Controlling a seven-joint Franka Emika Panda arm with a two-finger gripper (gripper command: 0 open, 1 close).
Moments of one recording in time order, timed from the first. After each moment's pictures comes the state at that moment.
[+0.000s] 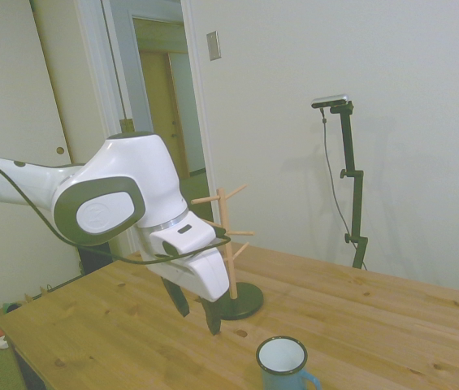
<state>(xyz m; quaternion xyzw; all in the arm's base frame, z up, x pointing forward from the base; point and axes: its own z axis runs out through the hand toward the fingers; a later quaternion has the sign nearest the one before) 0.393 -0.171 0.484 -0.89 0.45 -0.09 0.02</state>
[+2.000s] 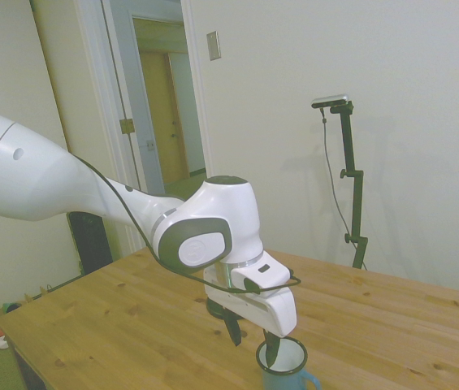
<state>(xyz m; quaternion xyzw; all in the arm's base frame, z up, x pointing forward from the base) 0.473 -0.236 0.389 -0.89 0.46 -0.03 0.01</state>
